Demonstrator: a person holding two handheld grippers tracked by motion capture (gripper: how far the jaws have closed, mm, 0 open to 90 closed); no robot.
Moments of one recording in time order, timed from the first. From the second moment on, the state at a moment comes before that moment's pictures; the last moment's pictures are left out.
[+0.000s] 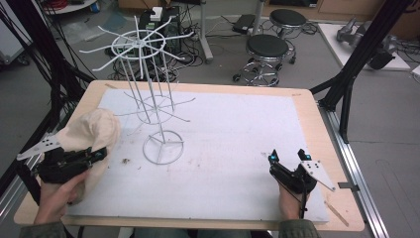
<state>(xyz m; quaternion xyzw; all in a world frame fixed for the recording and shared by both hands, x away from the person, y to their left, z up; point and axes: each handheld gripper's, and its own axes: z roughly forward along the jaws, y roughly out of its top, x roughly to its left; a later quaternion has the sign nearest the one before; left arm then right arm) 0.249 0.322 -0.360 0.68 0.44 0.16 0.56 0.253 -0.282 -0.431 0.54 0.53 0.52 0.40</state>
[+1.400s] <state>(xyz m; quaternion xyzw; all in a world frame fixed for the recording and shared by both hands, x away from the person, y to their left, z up) 0.208 0.320 -0.290 0.64 0.29 0.23 0.68 0.254 -0.279 -0.431 0.53 0.53 0.52 0.40</state>
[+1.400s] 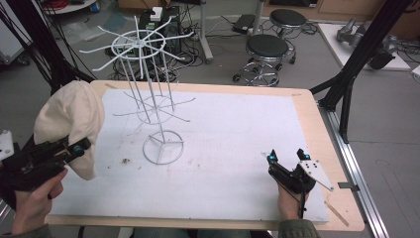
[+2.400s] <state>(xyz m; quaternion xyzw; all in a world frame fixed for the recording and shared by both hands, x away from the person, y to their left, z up) 0.221 0.307 -0.221 0.60 0.24 0.26 0.72 0.256 -0.278 -0.430 0.53 0.53 0.52 0.40</state>
